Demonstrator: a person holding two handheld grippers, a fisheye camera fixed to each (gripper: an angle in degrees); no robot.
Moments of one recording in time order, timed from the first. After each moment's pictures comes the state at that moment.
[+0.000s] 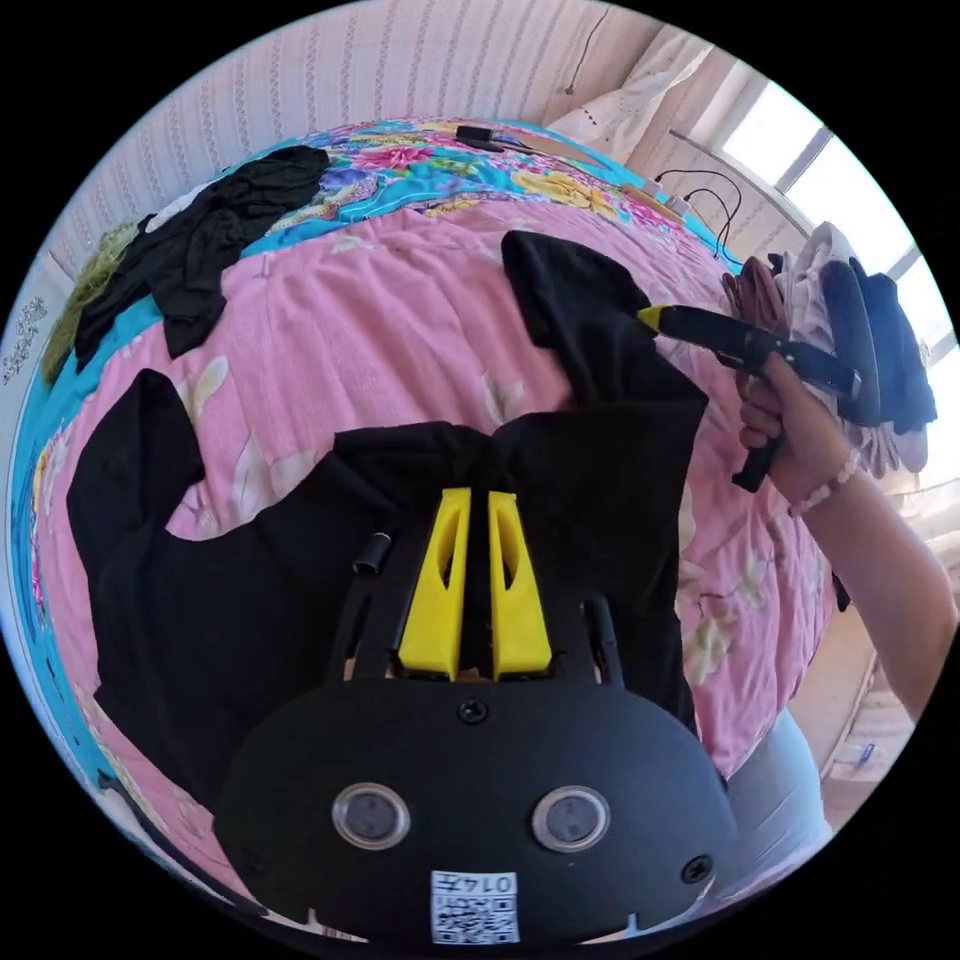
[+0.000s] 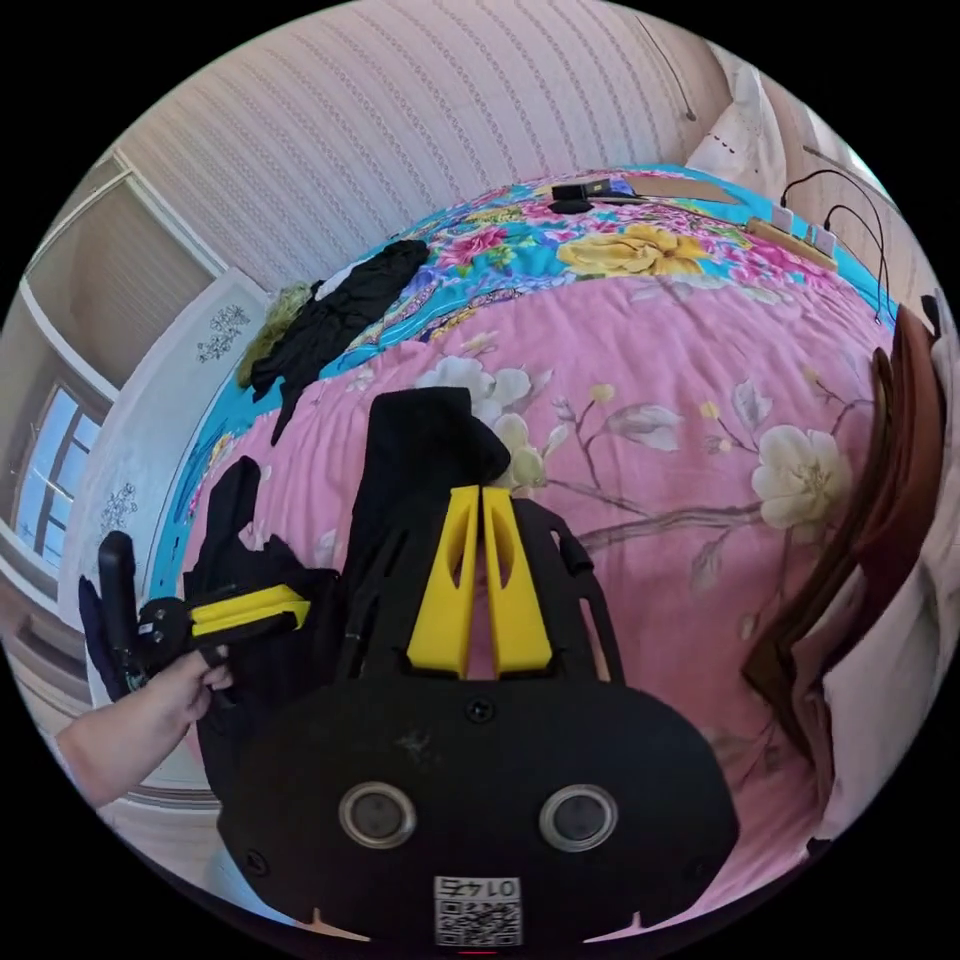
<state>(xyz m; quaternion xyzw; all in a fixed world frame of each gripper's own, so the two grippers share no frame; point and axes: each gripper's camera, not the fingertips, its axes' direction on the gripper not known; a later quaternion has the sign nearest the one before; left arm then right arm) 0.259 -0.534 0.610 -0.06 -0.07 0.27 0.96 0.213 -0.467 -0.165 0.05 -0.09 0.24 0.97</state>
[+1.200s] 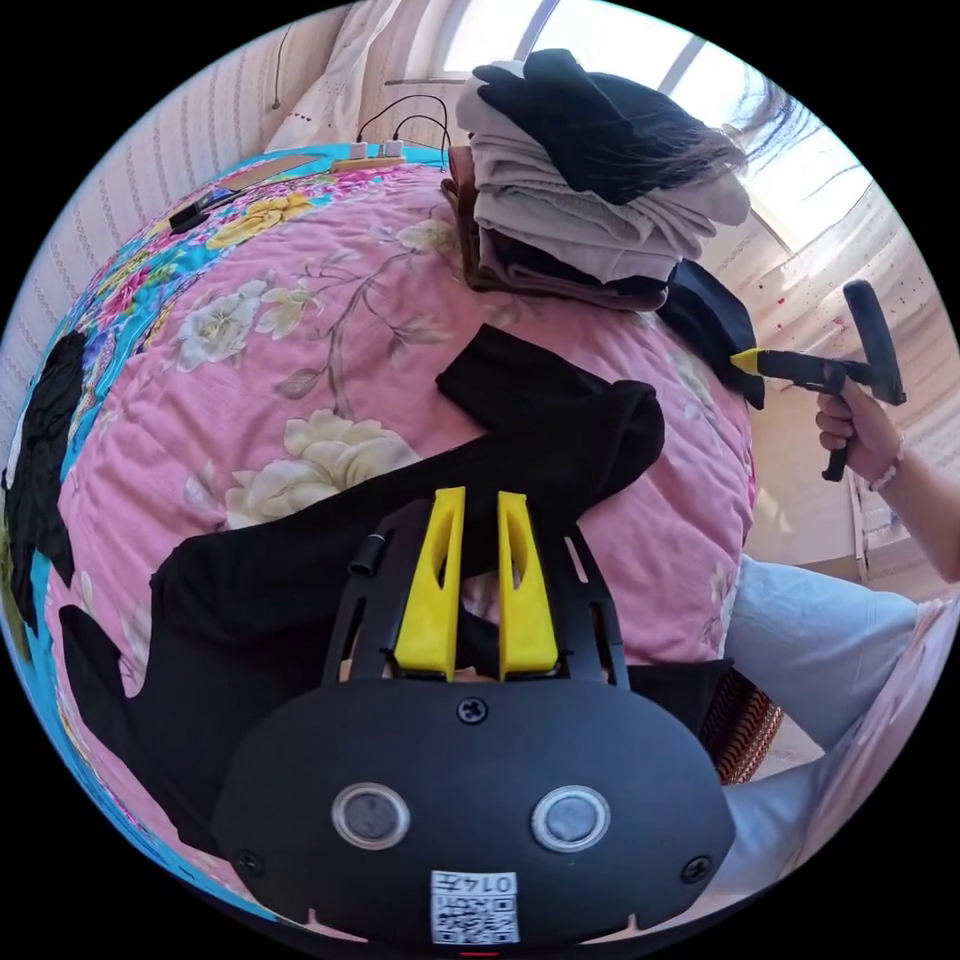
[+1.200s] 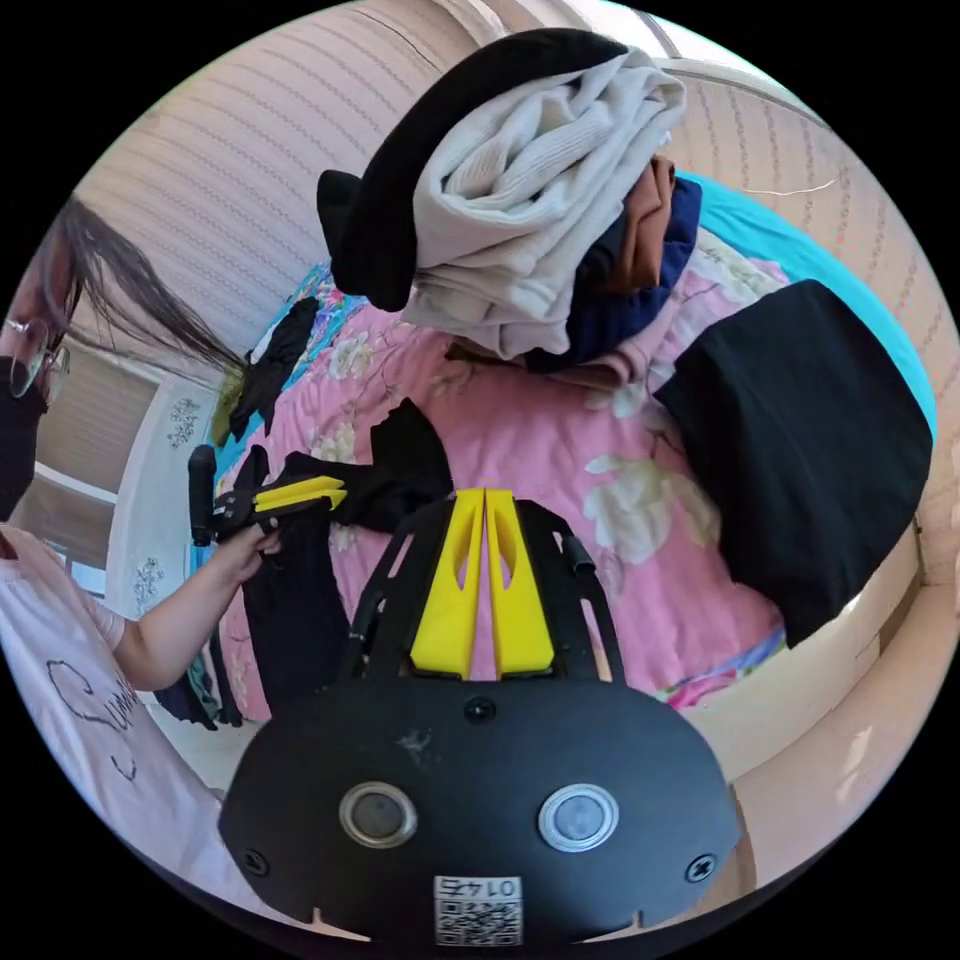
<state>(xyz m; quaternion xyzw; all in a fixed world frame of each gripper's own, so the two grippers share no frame) 0.425 -0.530 0.718 -0.16 0.01 0.52 0.84 0.250 -0.217 -0.443 -0.01 -0.03 0.42 0.91</state>
